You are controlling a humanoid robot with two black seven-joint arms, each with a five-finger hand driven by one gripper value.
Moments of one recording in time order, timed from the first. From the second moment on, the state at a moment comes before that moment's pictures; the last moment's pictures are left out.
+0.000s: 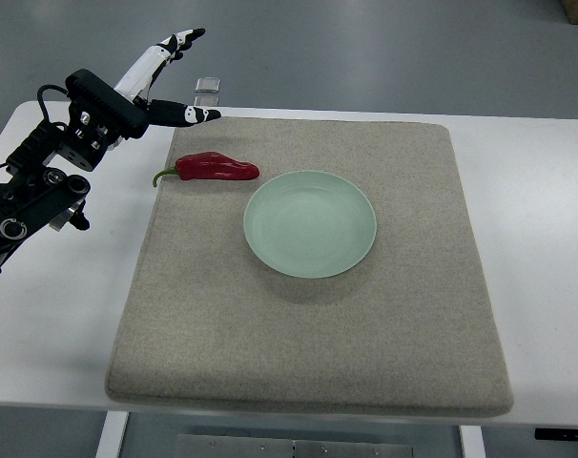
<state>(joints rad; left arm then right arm) -0.83 0.44 -0.61 -0.91 1.10 0.21 -0.38 -0.01 0.00 0.06 0.12 -0.15 0.20 0.06</state>
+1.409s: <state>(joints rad) -0.86 0.44 -0.44 -0.83 1.44 0.20 -0.22 -0.01 0.00 0.06 0.12 -0.15 0.20 0.06</state>
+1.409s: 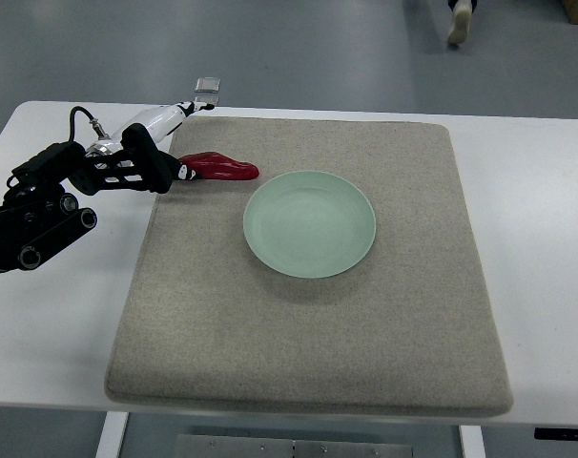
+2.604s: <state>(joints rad) -0.87 0.41 -0.39 -0.81 1.44 0.20 -0.19 -0.01 0.00 0.06 0.12 -0.15 0.20 0.06</state>
